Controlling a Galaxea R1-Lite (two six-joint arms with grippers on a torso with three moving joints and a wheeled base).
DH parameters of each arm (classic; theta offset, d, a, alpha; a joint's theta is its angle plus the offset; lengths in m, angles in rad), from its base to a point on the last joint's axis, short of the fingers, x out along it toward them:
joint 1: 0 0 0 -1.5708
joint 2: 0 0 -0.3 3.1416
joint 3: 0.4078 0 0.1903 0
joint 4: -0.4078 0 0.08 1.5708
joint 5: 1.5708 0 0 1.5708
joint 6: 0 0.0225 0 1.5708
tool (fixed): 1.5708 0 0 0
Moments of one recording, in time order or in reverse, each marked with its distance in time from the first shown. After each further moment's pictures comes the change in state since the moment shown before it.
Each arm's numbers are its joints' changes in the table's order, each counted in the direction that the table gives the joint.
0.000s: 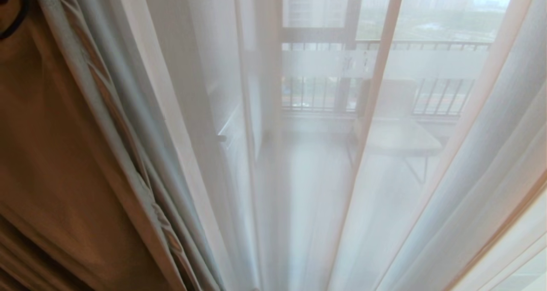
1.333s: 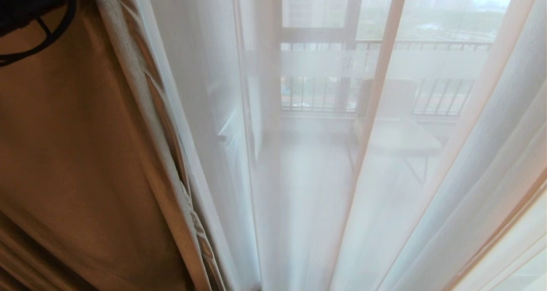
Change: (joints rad) left arm -0.268 -0.063 -0.103 0.007 -0.002 0.005; right arm 0.000 0.000 0.000 0.000 0.000 0.000
